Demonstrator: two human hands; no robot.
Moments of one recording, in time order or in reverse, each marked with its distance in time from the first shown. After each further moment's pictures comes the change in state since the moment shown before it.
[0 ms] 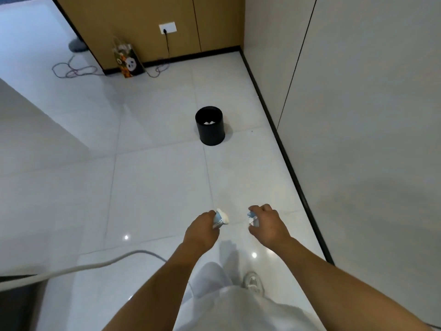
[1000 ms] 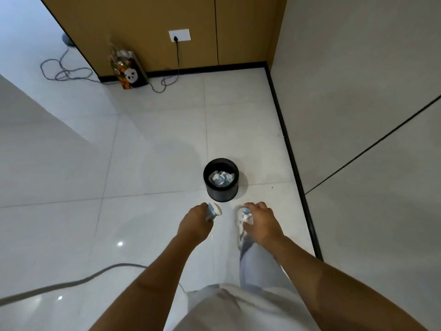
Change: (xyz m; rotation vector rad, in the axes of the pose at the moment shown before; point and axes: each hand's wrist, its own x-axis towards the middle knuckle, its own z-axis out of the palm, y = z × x) left_hand 0.544 0.021 -0.265 -0.090 0.027 -0.148; right_hand 0.569 -0.154 -0.179 -0.073 -0.093 0.010
